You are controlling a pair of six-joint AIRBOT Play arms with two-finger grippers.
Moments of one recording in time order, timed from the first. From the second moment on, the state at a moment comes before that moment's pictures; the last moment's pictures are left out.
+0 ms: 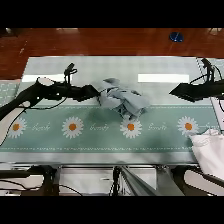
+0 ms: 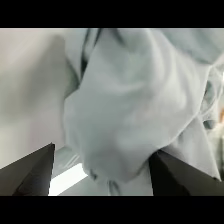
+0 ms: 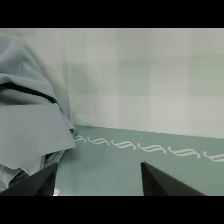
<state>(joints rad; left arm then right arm) -0.16 -1.57 1.01 0.41 -0.91 -0.95 -0.32 -1.28 1.02 -0.91 1.16 1.15</state>
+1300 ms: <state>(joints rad) -0.13 -1.69 1.19 0.25 -1.34 -0.91 -0.05 -1.60 0.89 -0.43 0.95 0.96</state>
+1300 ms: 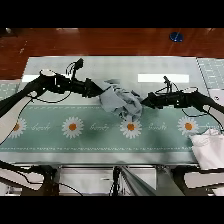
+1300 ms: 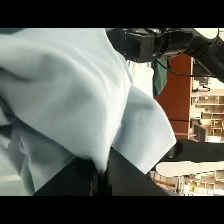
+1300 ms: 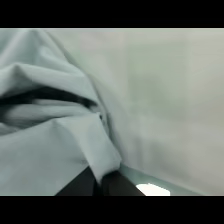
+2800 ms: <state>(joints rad) 0.28 -0.35 1.30 0.64 -1.79 -1.71 -0.22 -0.54 1.29 -0.93 1.81 1.66</state>
